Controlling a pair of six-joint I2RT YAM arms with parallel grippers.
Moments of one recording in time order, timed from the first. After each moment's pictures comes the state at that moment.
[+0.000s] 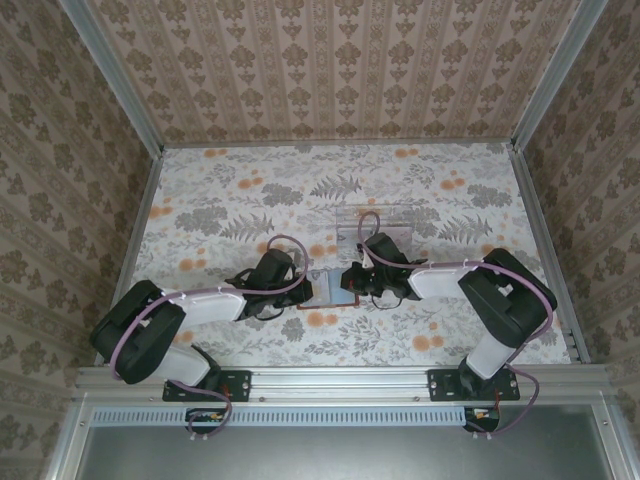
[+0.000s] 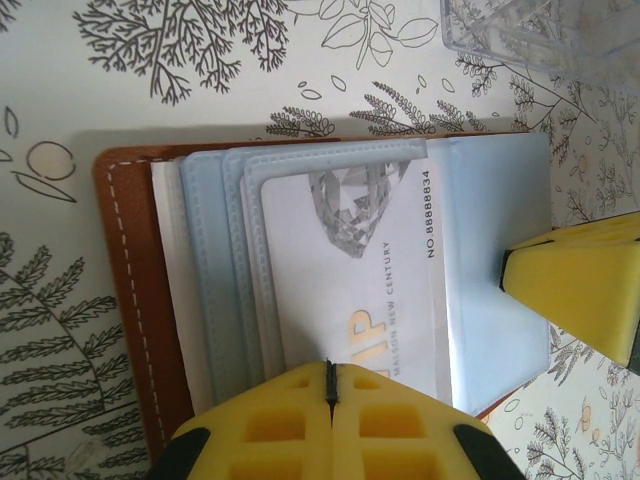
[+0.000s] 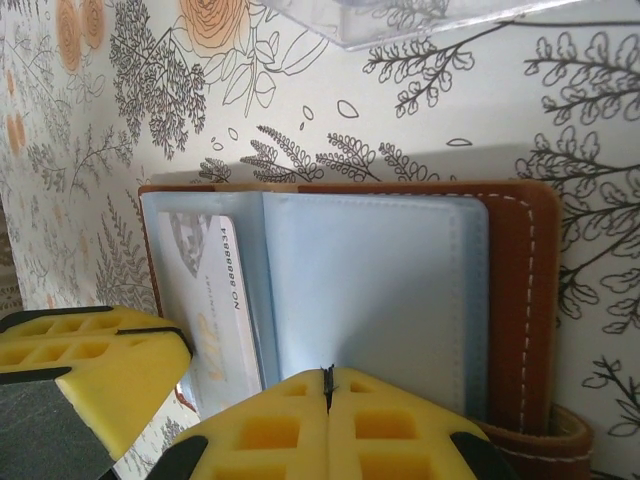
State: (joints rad) left arm -0.76 1.41 0.47 0.10 0.22 -0.81; right arm 0.63 1.66 0.67 0.15 -0.38 0.90
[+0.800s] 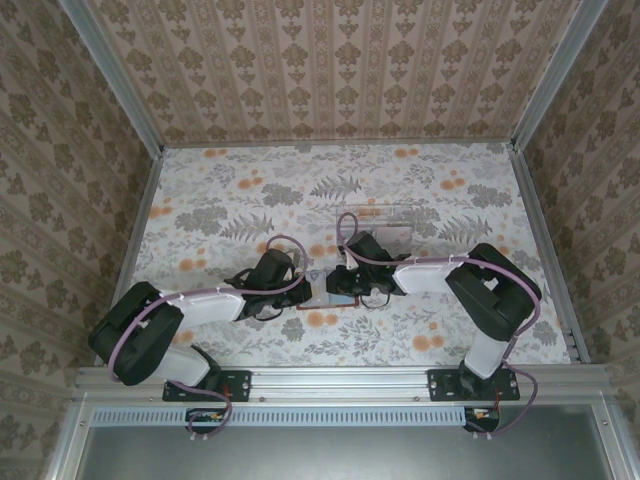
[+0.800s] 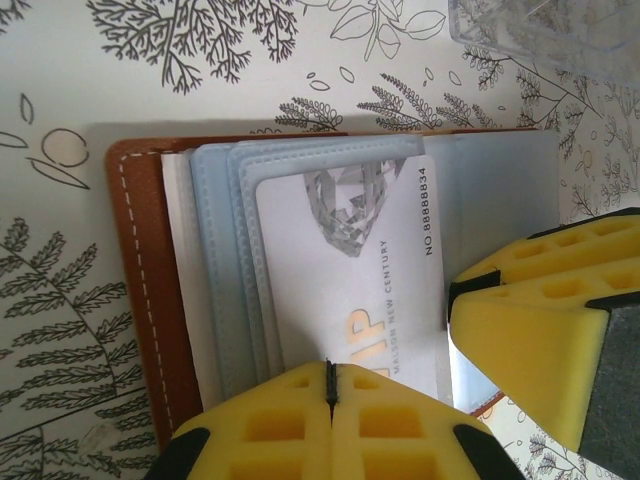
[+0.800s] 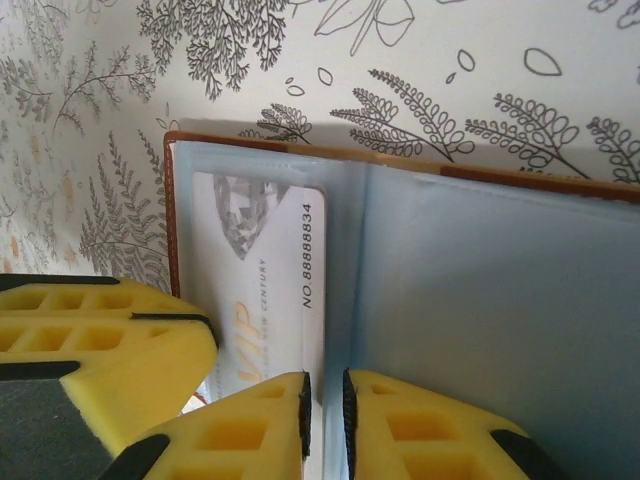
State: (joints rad) left arm -0.76 1.40 0.47 0.08 0.22 -0.81; right arm 0.71 1.74 0.80 0.04 -0.37 0.79
